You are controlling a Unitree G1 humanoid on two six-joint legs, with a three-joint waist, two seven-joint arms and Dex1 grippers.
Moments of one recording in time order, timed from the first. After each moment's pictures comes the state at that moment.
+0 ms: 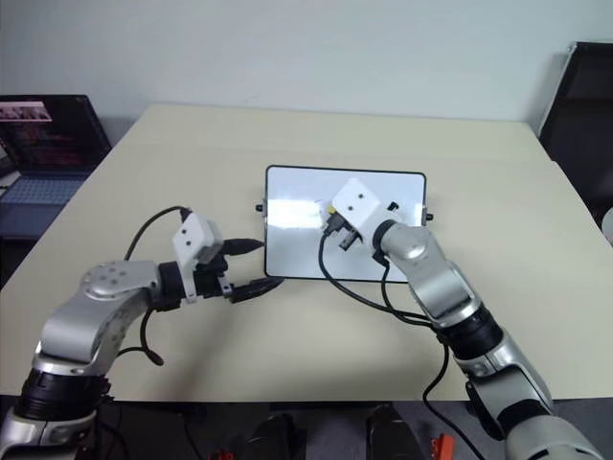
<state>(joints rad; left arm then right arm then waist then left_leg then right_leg) -0.32 0.74 0.03 -0.24 -0.39 0.55 -0.93 -0.77 -0.35 0.42 -0.06 -0.04 0.66 0.36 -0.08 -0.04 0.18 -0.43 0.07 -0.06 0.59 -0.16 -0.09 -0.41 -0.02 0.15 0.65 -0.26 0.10</state>
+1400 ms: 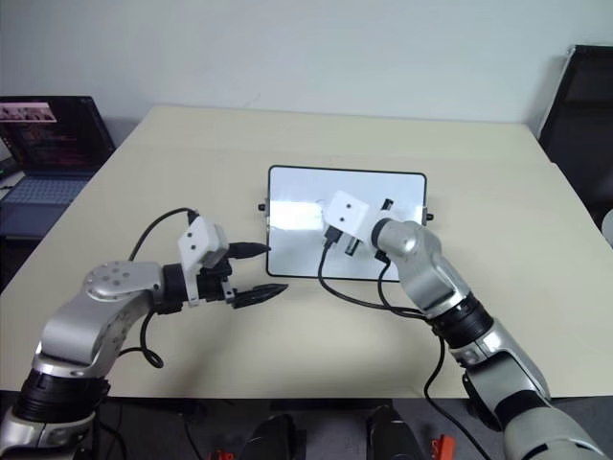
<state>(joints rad) -0.32 0.74 0.00 -0.27 -0.40 0.56 -0.95 -0.78 -0.38 0.46 -0.01 -0.26 0.61 0.58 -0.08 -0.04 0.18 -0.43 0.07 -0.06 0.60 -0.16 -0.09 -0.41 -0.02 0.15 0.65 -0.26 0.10</state>
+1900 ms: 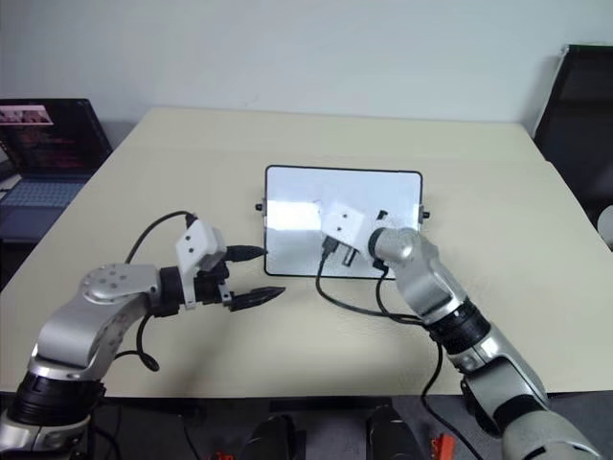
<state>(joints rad) -0.30 0.76 0.01 -0.27 -0.40 0.56 -0.95 -0.78 -0.37 0.44 0.02 -0.26 0.60 0.57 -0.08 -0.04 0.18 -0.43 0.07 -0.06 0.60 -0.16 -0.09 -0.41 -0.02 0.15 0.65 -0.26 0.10</state>
